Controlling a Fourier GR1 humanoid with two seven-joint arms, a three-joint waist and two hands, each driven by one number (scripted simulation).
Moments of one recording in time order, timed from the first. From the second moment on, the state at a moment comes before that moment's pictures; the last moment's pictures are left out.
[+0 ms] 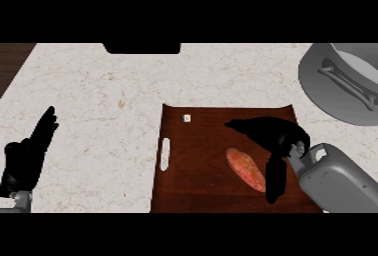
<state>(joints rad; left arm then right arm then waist) 0.01 0.45 -0.04 -1.50 0.07 0.19 0.11 -0.56 -0.50 0.58 -1.62 0.08 0.67 0.77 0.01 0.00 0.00</state>
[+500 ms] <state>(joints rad) 0.04 0.41 -0.02 -1.54 0.03 0.16 0.12 -0.55 -0.37 0.58 -1.50 0.25 0.73 0.76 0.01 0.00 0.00</state>
